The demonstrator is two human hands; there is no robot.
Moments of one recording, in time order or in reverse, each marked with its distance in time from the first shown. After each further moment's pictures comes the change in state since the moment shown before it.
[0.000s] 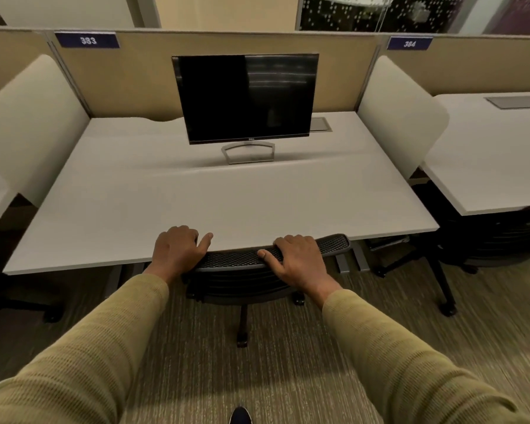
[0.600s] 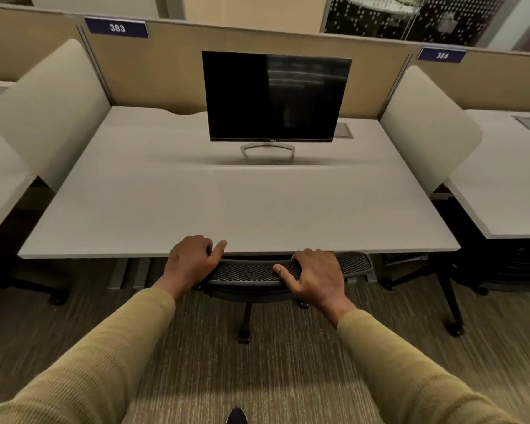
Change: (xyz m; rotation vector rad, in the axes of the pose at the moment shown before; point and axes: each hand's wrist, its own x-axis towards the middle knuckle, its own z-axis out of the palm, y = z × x) left_hand -0.008 -0.030 0.021 -0.195 -0.002 -0.035; right_hand 0.005 -0.008 0.022 -0.090 0.077 0.002
